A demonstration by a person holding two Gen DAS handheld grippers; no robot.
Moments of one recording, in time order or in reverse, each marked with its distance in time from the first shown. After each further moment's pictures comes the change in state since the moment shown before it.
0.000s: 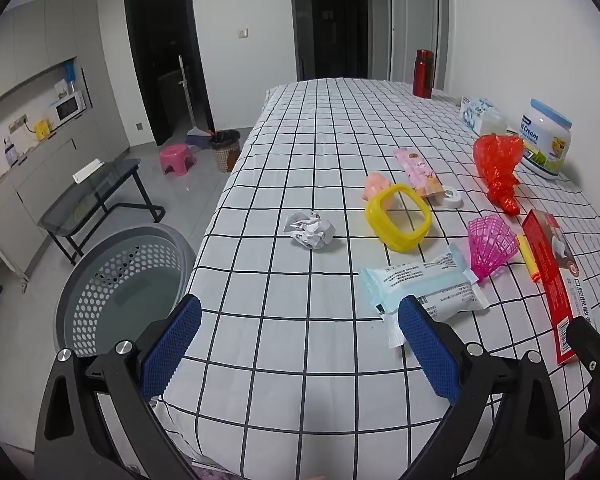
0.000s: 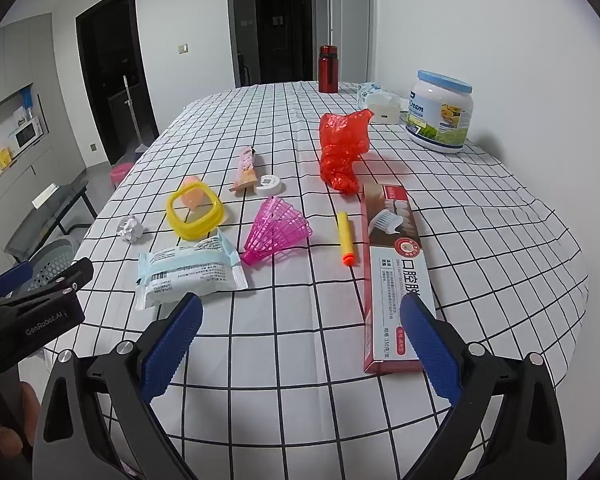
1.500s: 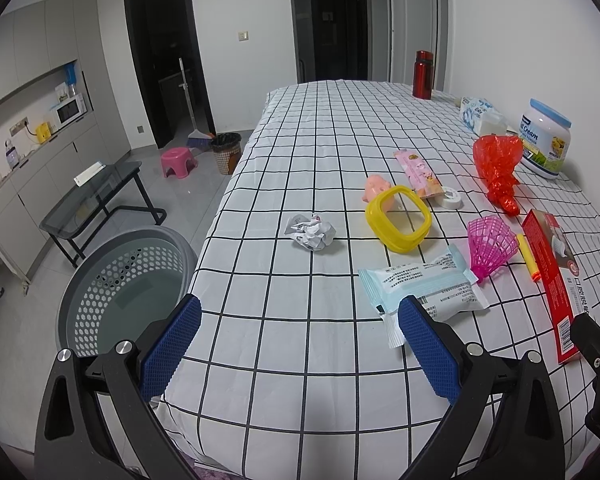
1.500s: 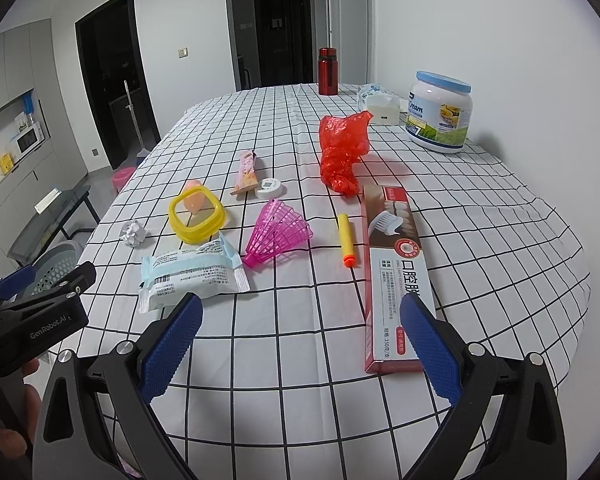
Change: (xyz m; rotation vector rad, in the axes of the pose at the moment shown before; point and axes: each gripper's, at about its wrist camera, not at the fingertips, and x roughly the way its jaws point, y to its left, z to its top) left arm -0.003 0.001 0.001 0.001 -0.004 0.001; right arm -0.001 -0.003 0.001 0.008 -0.007 0.011
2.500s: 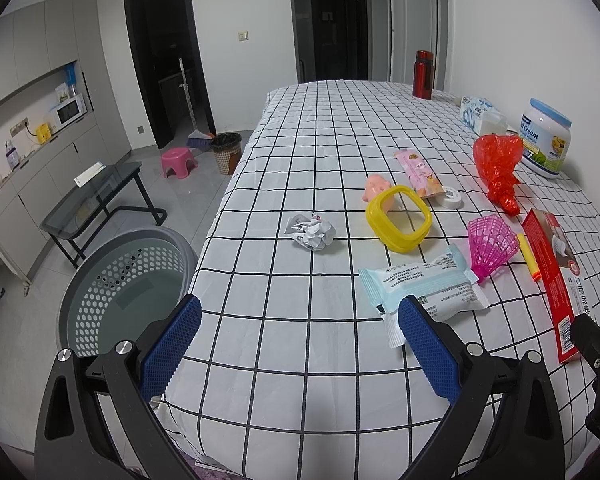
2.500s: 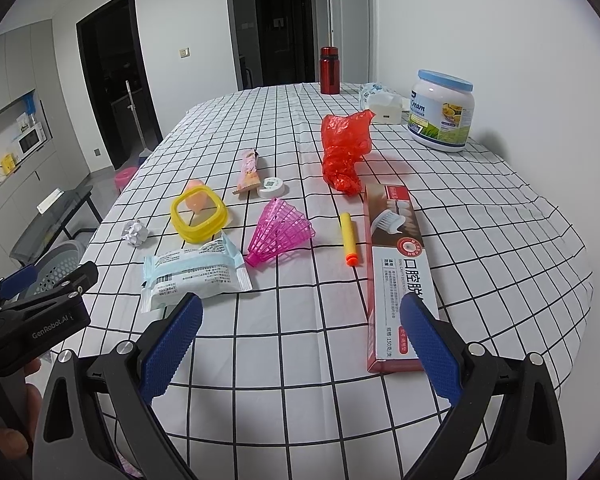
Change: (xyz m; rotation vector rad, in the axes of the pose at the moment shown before) left arm 0.000 0.000 0.000 0.002 -0.002 0.002; right arm 0.001 0.000 -0.001 0.006 0.002 0.014
